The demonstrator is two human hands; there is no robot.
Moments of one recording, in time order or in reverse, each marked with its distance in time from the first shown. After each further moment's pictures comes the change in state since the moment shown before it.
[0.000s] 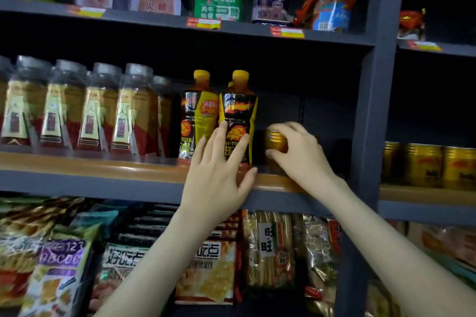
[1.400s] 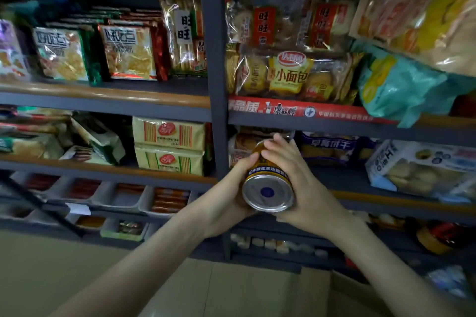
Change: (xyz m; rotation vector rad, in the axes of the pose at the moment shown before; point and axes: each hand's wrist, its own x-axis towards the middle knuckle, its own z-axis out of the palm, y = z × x) left_hand -0.233 0.349 -0.039 -1.809 -0.978 -1.557; right_hand -0.404 0.205 -0.078 0.571 -0.493 -0.210
